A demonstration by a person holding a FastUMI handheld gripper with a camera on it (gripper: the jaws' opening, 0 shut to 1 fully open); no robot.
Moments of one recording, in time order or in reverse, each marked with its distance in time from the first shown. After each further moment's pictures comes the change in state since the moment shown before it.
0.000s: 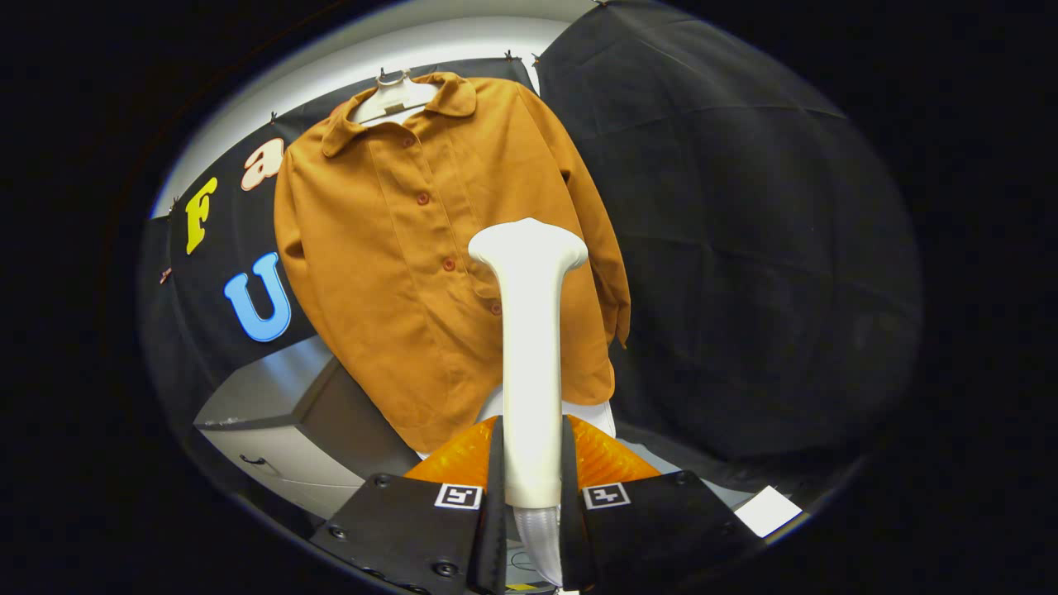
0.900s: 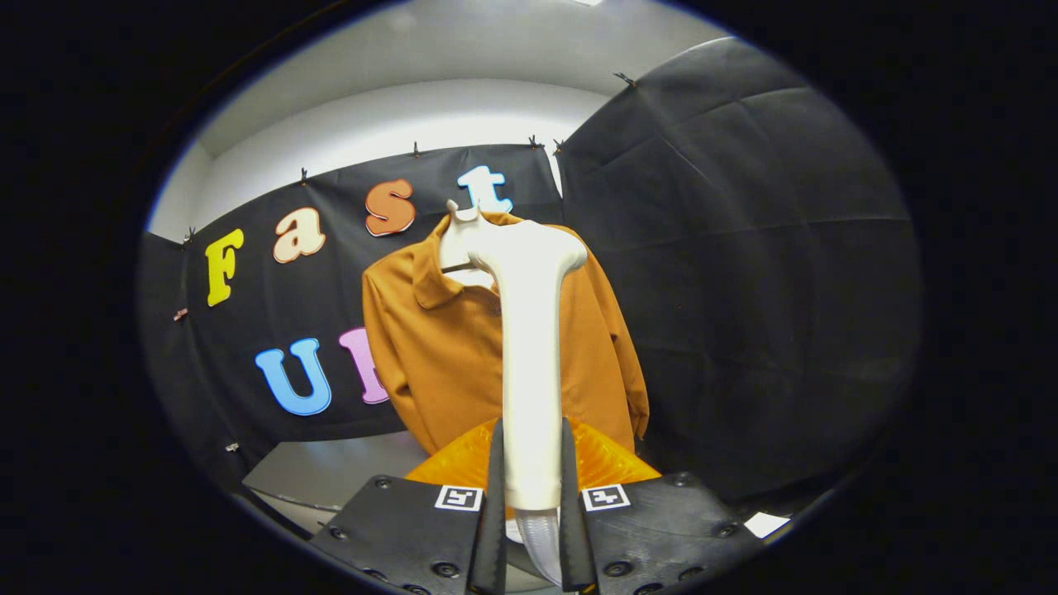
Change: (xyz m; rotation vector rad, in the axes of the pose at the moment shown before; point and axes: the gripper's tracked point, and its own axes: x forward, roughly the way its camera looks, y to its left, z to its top) arm -0.116 0.126 0.159 -0.012 -0.301 0.004
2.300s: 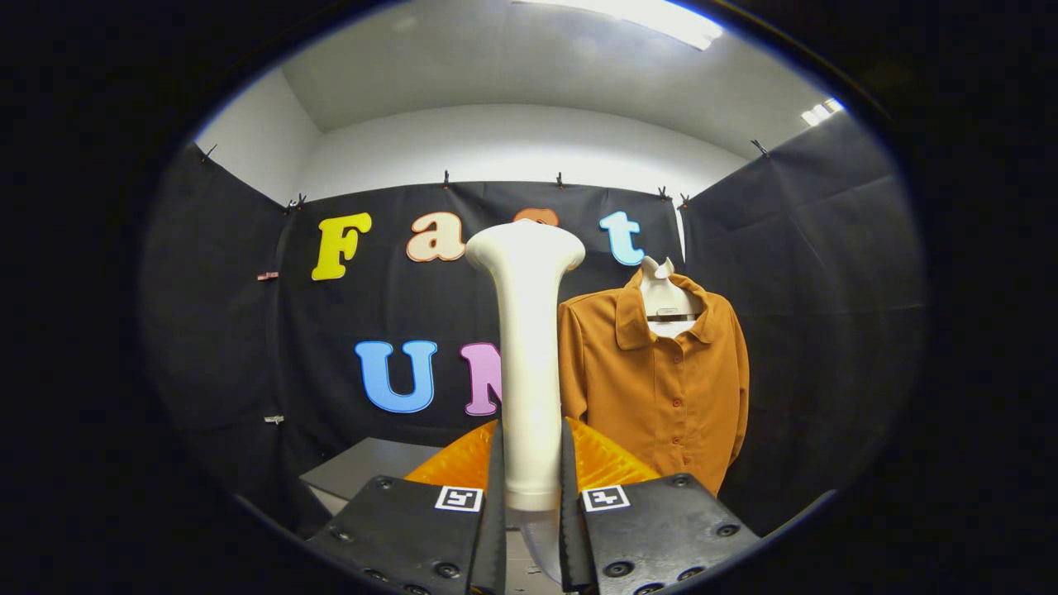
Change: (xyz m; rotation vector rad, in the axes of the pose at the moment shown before) arm -0.089 0.218 0.002 -0.178 -0.125 0.280
